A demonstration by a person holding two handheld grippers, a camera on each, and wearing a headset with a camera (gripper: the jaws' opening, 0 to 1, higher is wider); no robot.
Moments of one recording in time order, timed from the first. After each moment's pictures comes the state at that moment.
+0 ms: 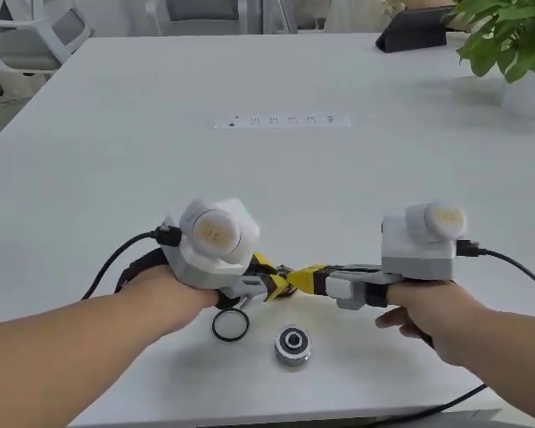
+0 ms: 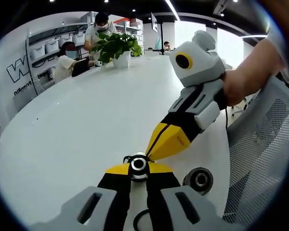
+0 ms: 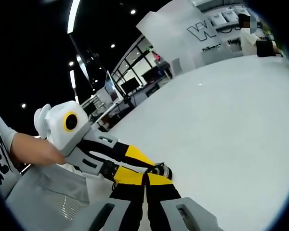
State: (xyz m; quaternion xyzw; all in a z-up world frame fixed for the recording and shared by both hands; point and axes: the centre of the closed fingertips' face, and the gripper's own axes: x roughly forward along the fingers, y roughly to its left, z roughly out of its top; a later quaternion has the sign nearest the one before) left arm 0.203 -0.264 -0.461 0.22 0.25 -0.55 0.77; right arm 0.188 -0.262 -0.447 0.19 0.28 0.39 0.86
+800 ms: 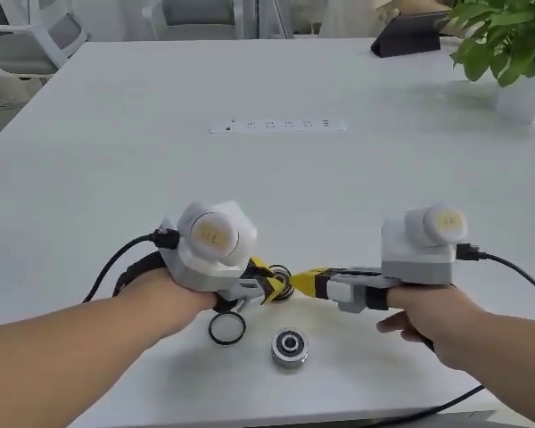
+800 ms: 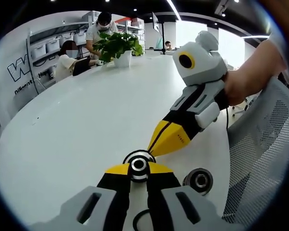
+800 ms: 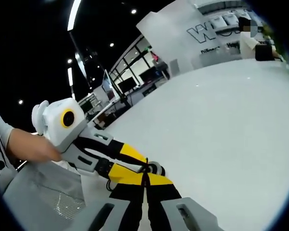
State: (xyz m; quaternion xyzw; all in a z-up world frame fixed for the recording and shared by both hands) left arm 0.202 -0.264 -0.461 0.22 0.25 -0.54 0.77; right arm 0.187 -0.269 -0.452 0.17 0.28 0.37 0.87
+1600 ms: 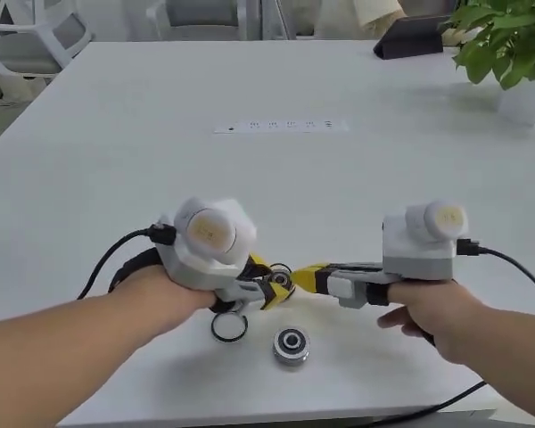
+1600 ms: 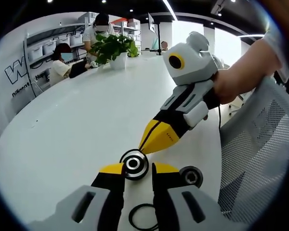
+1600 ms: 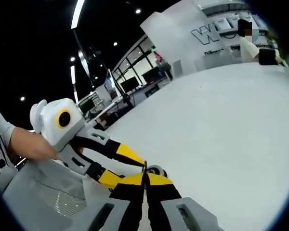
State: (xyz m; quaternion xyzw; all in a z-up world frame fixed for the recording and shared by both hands) left arm 0.191 -0.258 -0.449 0.22 0.25 -0.56 0.76; right arm 0.192 -0.267 -0.444 0.16 0.28 0.38 0.87
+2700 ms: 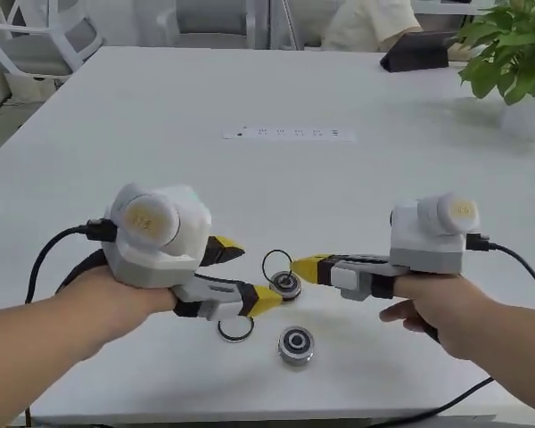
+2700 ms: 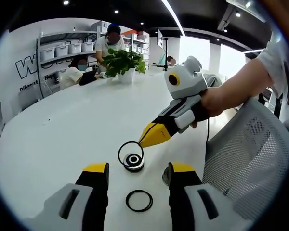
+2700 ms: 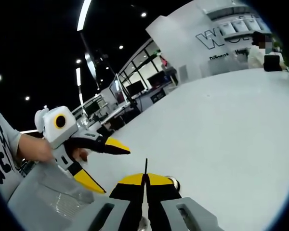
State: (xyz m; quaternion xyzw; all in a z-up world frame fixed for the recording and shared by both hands) left arm 0.176 -0.218 -0.402 0.15 0.22 -0.55 0.79; right arm 0.188 -0.255 -0.413 0.16 0.25 0.40 0.87
